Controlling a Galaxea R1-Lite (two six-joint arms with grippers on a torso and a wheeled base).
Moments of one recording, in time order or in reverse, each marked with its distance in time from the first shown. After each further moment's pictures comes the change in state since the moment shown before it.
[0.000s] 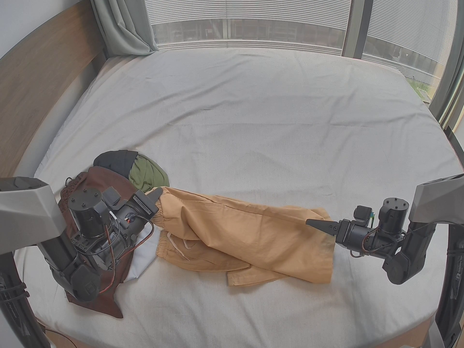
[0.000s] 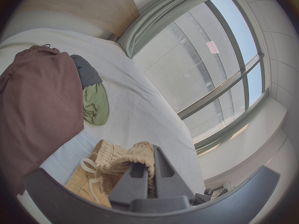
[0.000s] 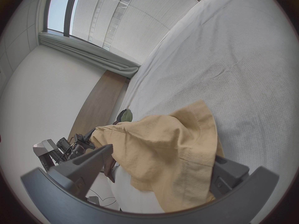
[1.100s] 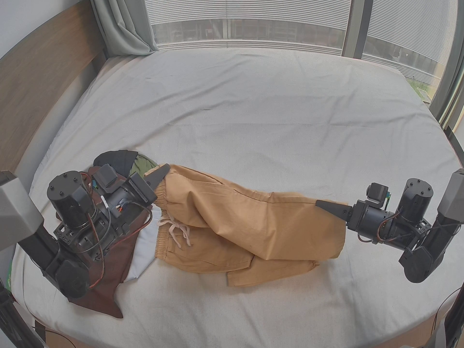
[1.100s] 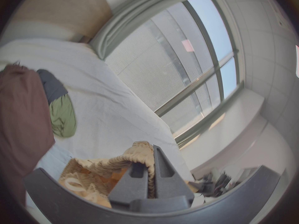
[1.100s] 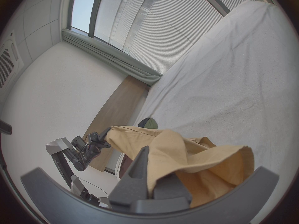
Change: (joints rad) left arm -0.028 -0.141 -0.021 0.000 -0.154 0.080; right arm 0.075 -0.276 0.070 0.006 -0.007 0.006
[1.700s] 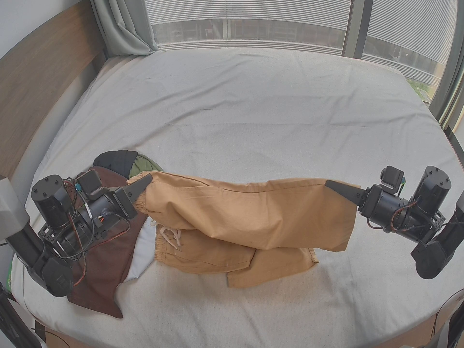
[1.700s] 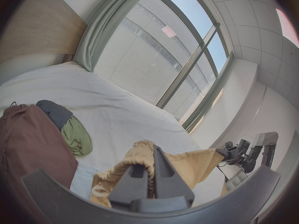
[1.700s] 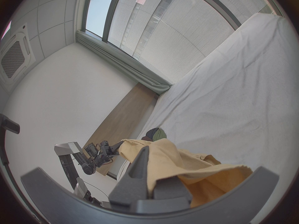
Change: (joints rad) left arm 0.144 -0.034 0.084 0.000 -0.190 0.292; right arm 0.004 -0.133 -0.001 0.000 0.001 -0.001
